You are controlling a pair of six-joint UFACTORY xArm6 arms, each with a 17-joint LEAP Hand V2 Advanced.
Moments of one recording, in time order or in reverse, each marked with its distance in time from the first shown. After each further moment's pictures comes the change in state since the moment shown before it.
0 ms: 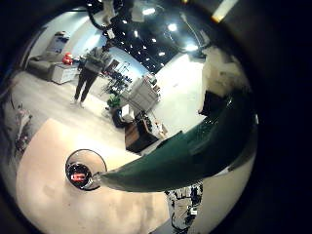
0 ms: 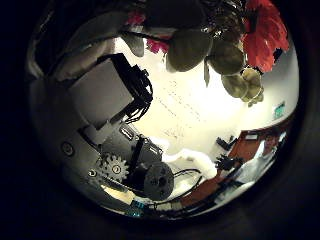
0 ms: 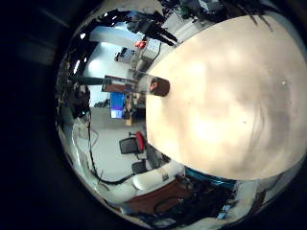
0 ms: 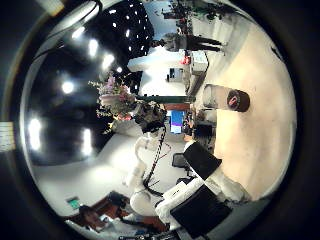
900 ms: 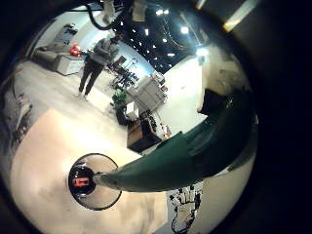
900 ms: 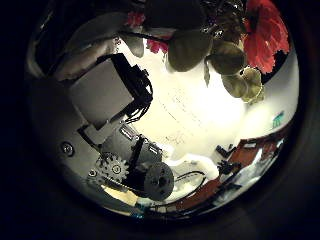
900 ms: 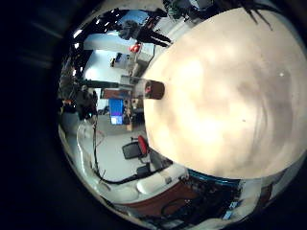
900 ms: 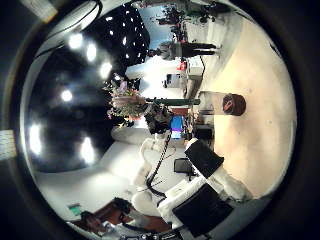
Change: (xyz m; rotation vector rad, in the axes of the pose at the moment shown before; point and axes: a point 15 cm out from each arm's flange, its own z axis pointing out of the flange) left arm -0.074 -0.008 0.017 0.009 -0.006 -0.105; right arm 0.011 -0.006 0.003 0.000 -0.008 0.046
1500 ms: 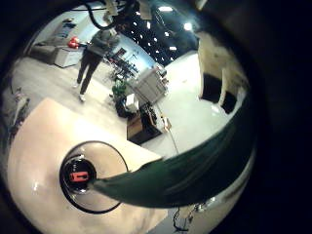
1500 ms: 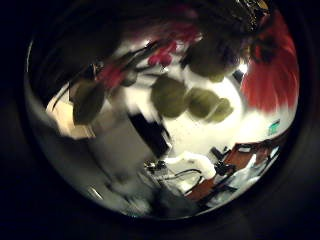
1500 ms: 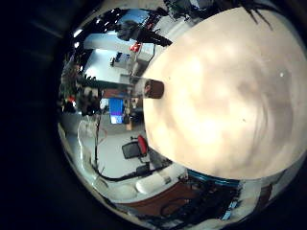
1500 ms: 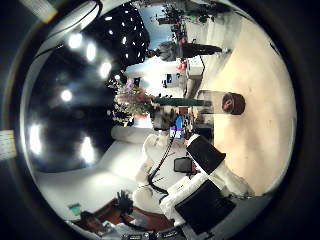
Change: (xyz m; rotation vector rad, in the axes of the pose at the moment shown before) left arm -0.023 0.054 0.016 -0.286 0.057 -0.061; right arm 0.002 0.004 0.001 -0.013 0.000 -0.005
